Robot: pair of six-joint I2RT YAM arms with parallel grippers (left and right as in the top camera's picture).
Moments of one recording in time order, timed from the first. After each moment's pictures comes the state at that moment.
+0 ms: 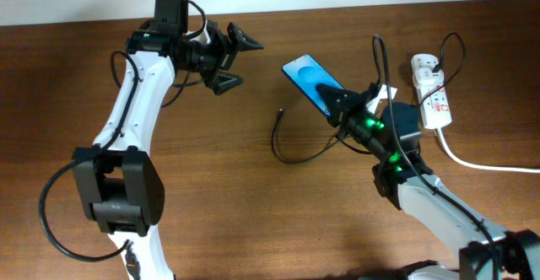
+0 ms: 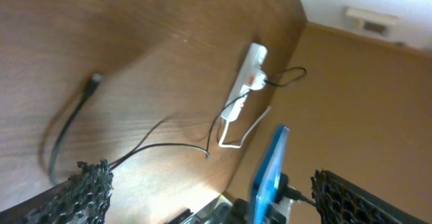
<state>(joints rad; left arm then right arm) -0.15 2.09 1.90 -0.84 0.86 -0.84 0.21 1.41 0.58 0.69 -0.42 1.66</state>
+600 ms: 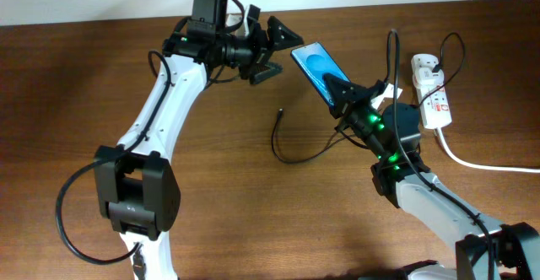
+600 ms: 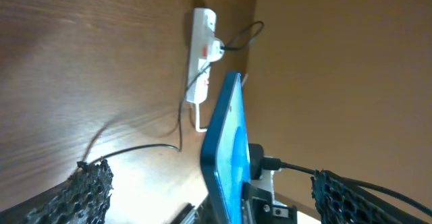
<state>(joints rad) -0.30 2.09 1.90 -0.60 0.93 -0.88 0.21 1.43 0.58 0.79 -0.32 1.77</state>
